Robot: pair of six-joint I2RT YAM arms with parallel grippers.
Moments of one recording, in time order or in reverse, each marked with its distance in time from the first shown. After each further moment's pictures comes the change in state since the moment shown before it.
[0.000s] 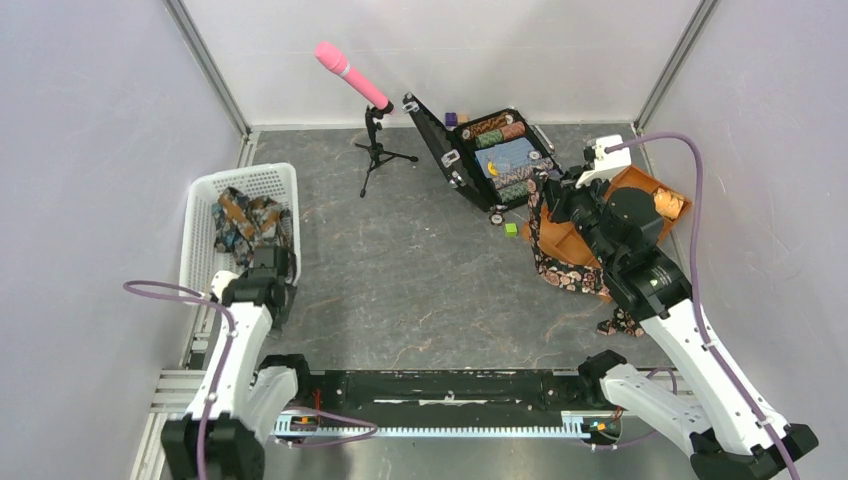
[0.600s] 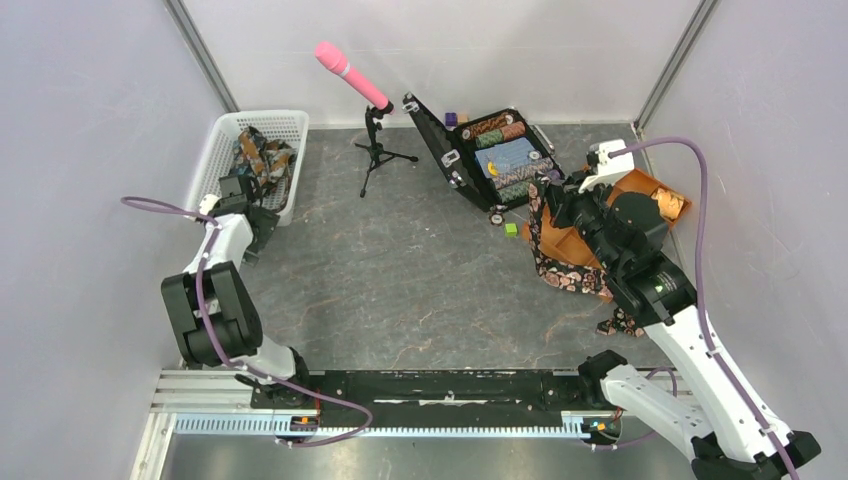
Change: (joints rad) left arm 0.295 0.711 0.412 0.507 0.183 0.410; right arm 0.000 -0.034 -0.010 -0.029 -0.011 0.007
